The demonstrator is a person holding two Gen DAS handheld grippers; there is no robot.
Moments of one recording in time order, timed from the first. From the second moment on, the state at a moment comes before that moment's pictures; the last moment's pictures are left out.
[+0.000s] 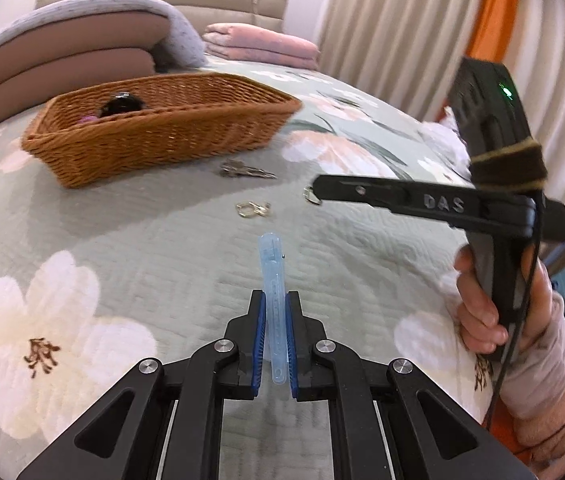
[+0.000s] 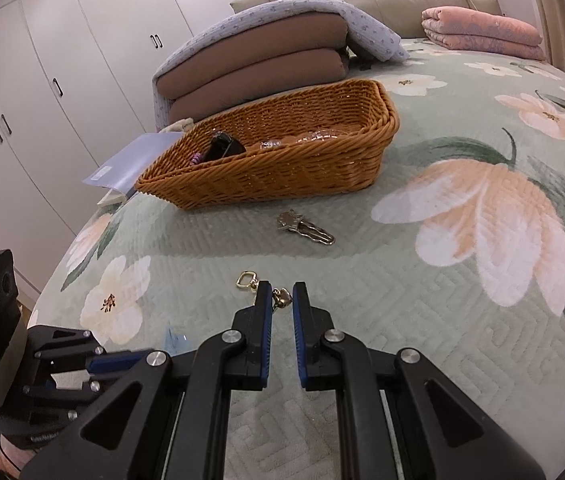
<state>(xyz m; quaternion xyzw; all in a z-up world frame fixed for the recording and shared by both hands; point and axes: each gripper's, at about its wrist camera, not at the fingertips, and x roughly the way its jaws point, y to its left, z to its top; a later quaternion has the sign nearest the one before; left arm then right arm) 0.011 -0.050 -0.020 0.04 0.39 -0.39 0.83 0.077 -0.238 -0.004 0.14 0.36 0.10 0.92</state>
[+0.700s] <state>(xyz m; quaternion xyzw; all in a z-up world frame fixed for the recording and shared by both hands) 0.119 -0.068 0.114 -0.02 0.25 -0.31 0.91 0.140 -0.247 0.117 0.11 0.22 0.04 0.97</state>
